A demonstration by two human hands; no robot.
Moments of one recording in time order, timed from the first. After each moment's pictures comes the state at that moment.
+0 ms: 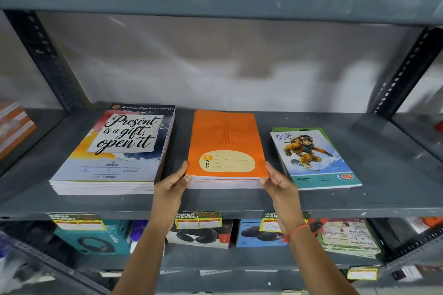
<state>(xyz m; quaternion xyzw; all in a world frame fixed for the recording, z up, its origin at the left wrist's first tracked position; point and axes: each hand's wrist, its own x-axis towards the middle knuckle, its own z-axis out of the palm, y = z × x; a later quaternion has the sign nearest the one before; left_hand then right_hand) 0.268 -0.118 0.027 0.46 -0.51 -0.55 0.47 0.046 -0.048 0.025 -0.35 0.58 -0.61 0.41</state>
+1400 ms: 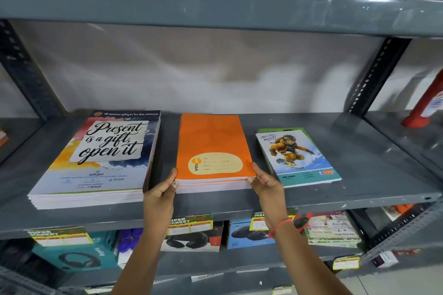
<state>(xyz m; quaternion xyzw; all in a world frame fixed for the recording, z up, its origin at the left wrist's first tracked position) 0.264 -0.118 0.020 0.49 -0.49 -0.52 0.50 0.054 -0.048 0.034 -0.29 0.60 -0.64 0.39</state>
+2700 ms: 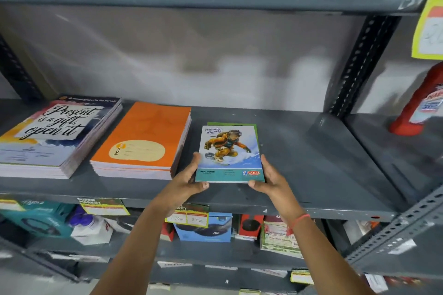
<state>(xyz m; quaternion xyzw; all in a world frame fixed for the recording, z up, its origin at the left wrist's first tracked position) 0.056 -0.055 0.033 0.42 -0.63 -0.61 0.25 -0.174 0.010 0.025 -0.48 0.58 -0.48 0.46</state>
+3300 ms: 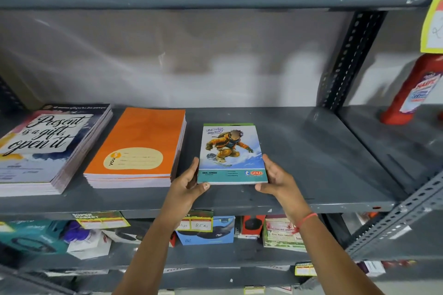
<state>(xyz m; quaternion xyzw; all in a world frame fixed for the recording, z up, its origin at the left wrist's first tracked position) 0.053 -0.054 0.024 0.43 -0.60 -0.58 0.35 -0.175 0.009 0.022 -0.45 0.58 -0.51 0.45</state>
